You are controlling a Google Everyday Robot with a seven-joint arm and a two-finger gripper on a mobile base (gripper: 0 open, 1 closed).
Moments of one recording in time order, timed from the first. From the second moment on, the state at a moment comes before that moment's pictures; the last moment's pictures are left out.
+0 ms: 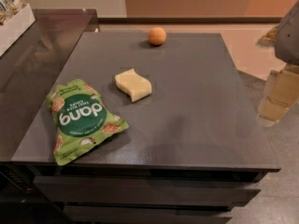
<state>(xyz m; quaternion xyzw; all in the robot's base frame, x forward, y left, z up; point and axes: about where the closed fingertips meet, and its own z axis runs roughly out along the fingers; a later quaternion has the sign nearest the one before) 0.438 -0.217 0.976 -0.60 0.78 -0.03 0.16</state>
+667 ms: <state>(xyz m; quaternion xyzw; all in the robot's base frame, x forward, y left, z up) 0.444 -0.213 0.973 -0.61 0.78 -0.02 0.17</state>
